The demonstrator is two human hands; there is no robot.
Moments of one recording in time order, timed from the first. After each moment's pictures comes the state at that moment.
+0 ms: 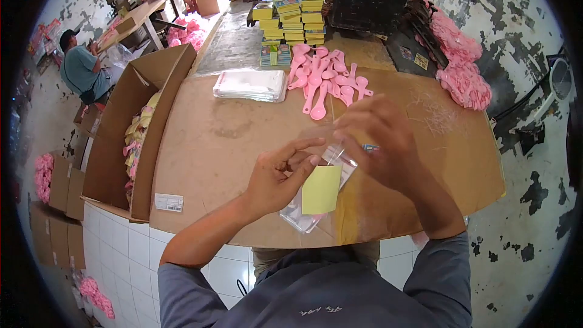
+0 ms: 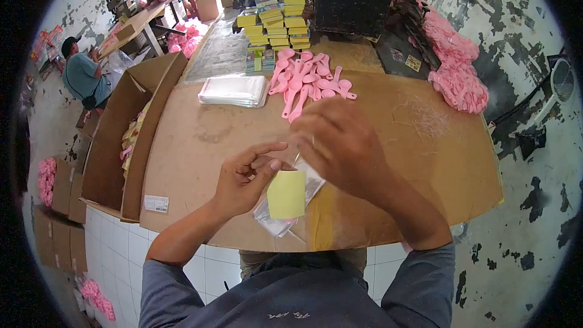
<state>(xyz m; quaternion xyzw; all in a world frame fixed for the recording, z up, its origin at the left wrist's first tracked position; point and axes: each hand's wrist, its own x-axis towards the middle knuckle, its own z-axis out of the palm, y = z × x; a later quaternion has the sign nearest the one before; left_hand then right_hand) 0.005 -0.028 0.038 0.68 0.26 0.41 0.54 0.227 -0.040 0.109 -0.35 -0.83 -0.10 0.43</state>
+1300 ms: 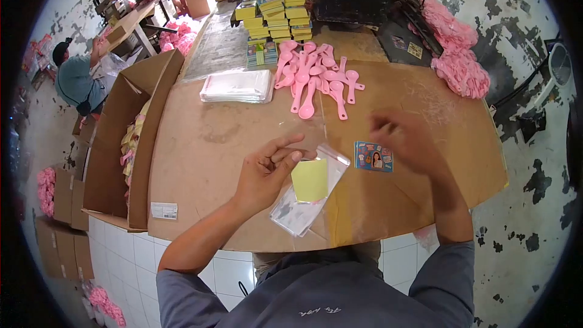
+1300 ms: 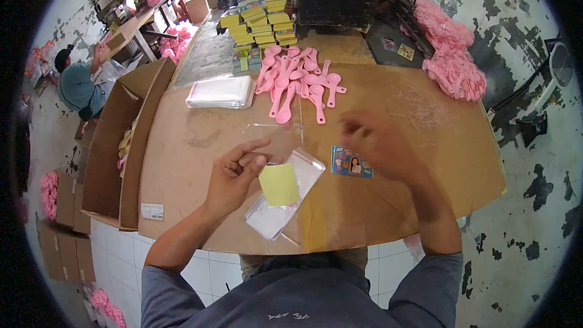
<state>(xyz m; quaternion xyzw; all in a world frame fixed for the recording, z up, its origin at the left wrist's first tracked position) 0.011 -0.015 0.023 0.61 0.30 0.40 0.62 0.322 -0.049 0.074 -0.55 -0.73 0.24 0.34</state>
